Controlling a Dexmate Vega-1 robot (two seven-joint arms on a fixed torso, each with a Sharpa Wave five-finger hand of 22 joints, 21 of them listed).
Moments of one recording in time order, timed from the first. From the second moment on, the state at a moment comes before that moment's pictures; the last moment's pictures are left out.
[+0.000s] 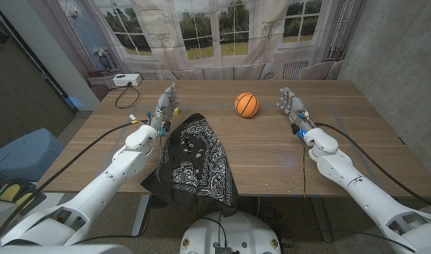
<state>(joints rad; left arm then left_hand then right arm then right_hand) 0.81 0.53 0.38 -1.31 -0.63 -0.24 -0.03 0.06 0.06 0.42 -0.05 0.19 -0.17 -0.19 0.16 0.17 -0.17 -0.05 0.19 0.17 -0.17 0.05 0.18 0.17 -0.17 0.13 0.24 0.19 -0.86 -0.51 -0.36 -1.31 0.64 0.31 0.01 0.15 0.08 0.36 -0.11 0.19 0.16 -0.09 0.19 0.18 0.03 -0.05 0.19 0.18 -0.01 -0.01 0.19 0.18 0.15 0.11 0.20 0.17</state>
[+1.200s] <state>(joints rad) 0.77 0.75 0.51 -1.91 -0.24 0.51 0.36 0.39 0.03 0.52 -0.18 0.18 0.22 -0.03 0.24 0.18 0.27 0.00 0.33 0.22 0.32 0.01 0.31 0.22 0.19 0.15 0.41 0.20 -1.06 -0.60 -0.22 -1.40 0.72 0.45 0.03 0.14 0.08 0.36 -0.11 0.19 0.17 -0.08 0.19 0.18 0.07 -0.02 0.20 0.18 0.01 0.01 0.20 0.18 0.15 0.11 0.20 0.17</state>
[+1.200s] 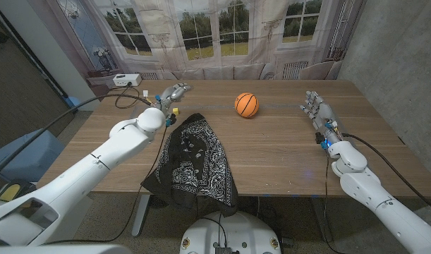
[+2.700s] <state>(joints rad) 0.19 0.77 1.15 -1.95 0.05 1.27 -0.01 0.40 0.04 0.49 -0.15 0.17 0.32 -0.01 0.25 0.19 0.27 0.02 0.32 0.24 0.28 0.02 0.29 0.24 0.18 0.15 0.40 0.20 -1.09 -0.57 -0.16 -1.29 0.81 0.52 0.14 0.12 0.09 0.37 -0.10 0.19 0.20 -0.06 0.20 0.18 0.14 0.04 0.21 0.18 0.06 0.07 0.21 0.18 0.17 0.13 0.20 0.17</state>
